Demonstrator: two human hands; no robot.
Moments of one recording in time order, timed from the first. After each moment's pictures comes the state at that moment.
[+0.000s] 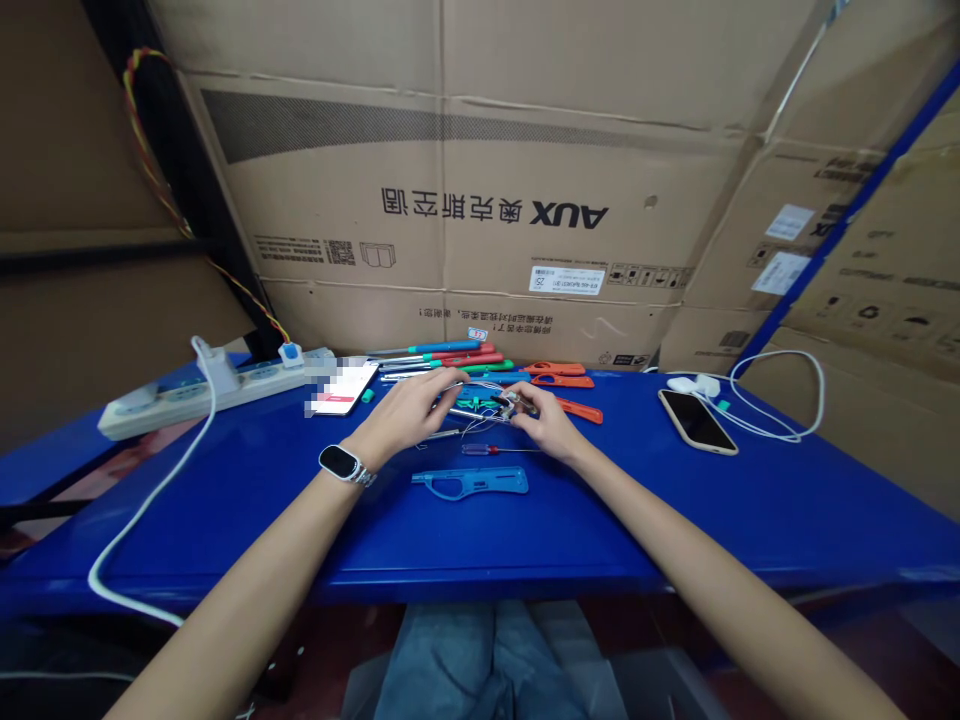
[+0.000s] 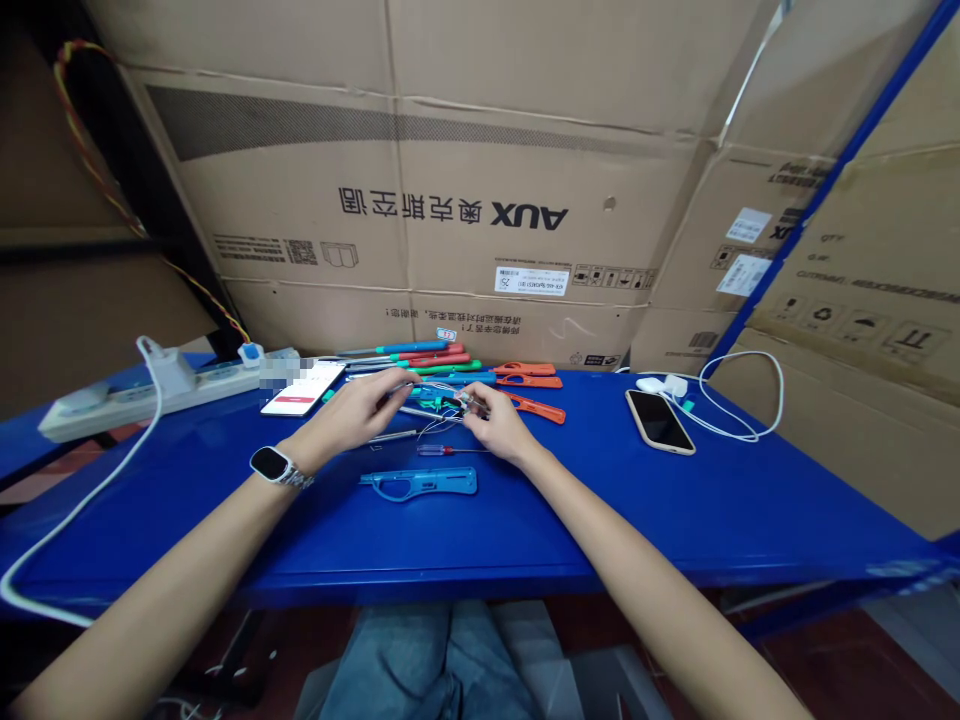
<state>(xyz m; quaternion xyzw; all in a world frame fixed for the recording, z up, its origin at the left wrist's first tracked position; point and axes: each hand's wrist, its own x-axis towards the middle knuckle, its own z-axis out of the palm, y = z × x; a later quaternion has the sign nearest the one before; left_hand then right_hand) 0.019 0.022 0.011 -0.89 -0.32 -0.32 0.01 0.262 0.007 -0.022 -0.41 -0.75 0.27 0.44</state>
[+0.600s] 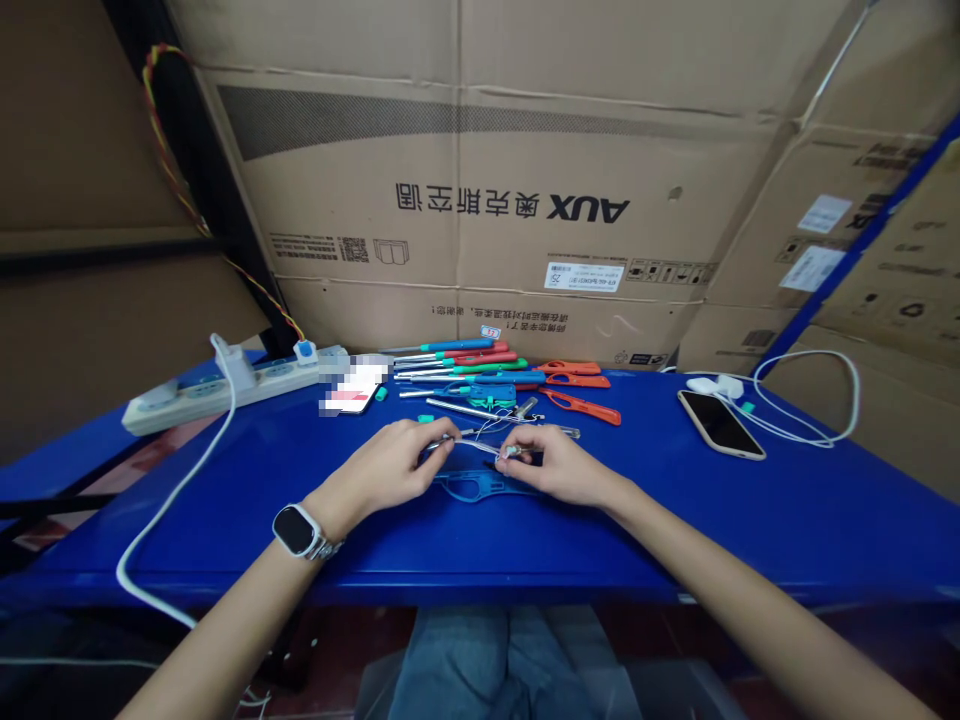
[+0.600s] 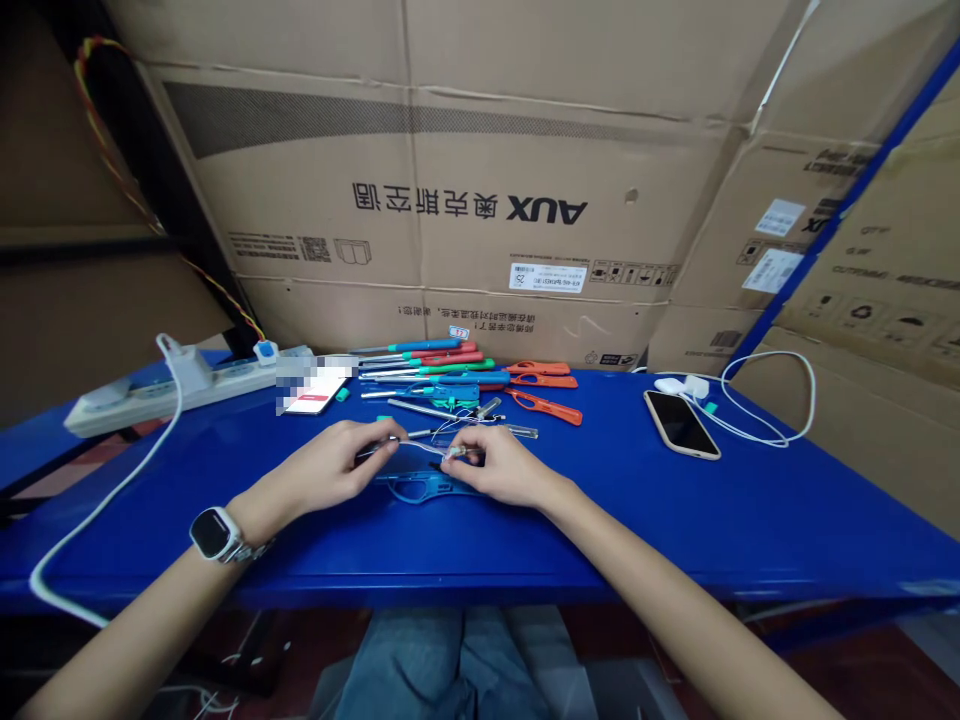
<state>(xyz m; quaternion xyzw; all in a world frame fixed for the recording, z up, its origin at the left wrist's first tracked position) -0.009 -0.033 0.004 -0.89 -0.40 -0.19 -0.09 0.245 -0.040 -0.015 -0.40 -0.80 0.33 0.29</state>
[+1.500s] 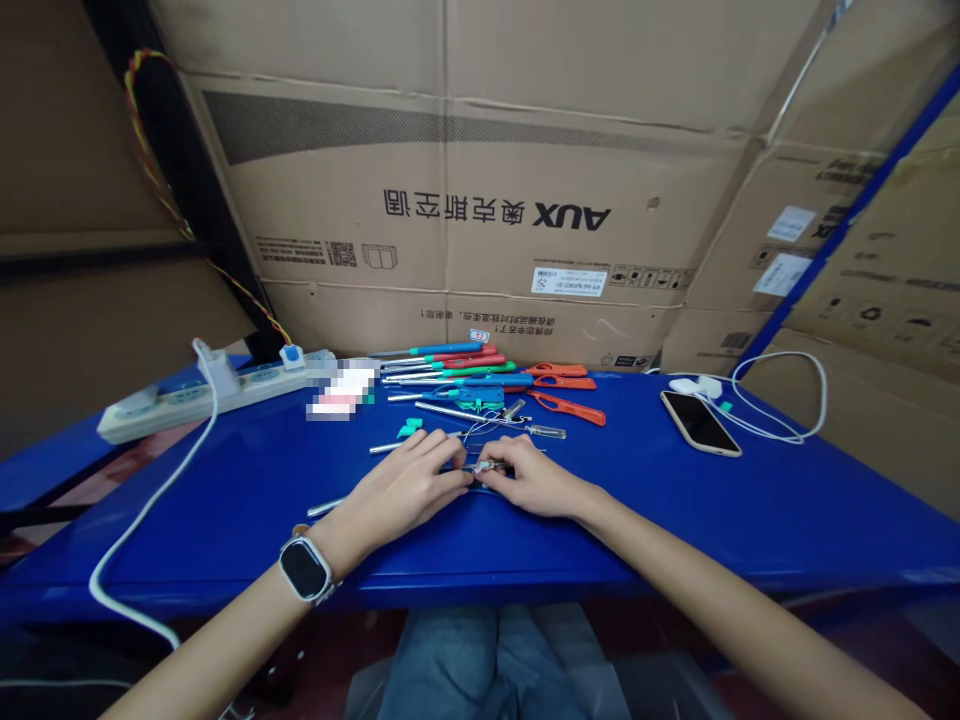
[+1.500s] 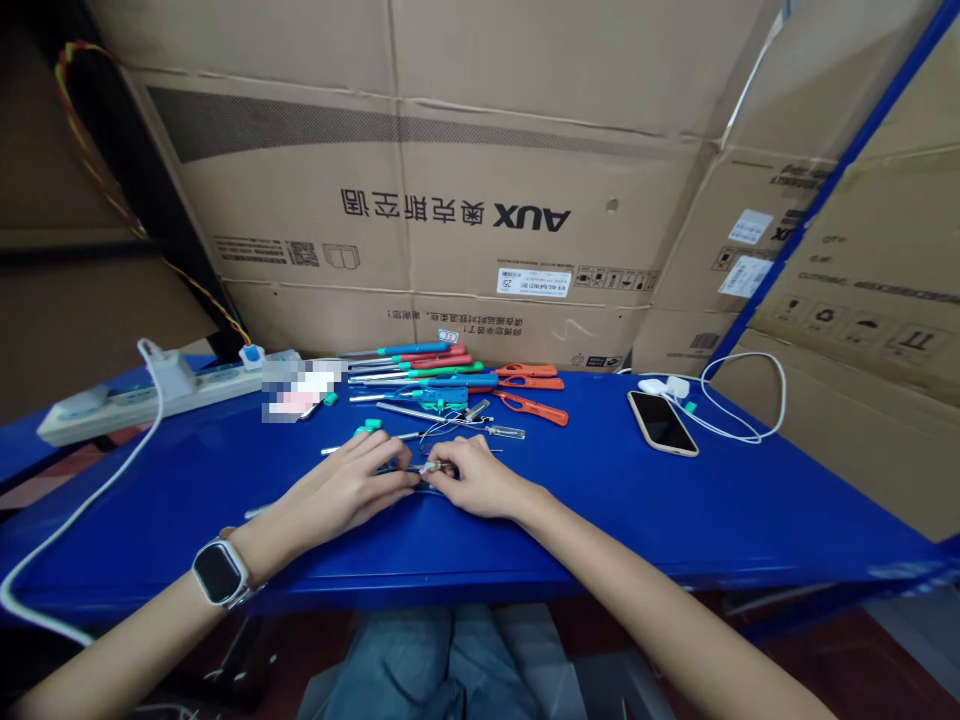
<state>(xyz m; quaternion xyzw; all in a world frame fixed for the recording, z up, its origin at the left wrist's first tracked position) 0.008 -0.047 -0.011 -0.95 -0.21 -0.20 0.14 0.231 -0.044 -0.027 -0.41 -0.85 0.22 0.24</state>
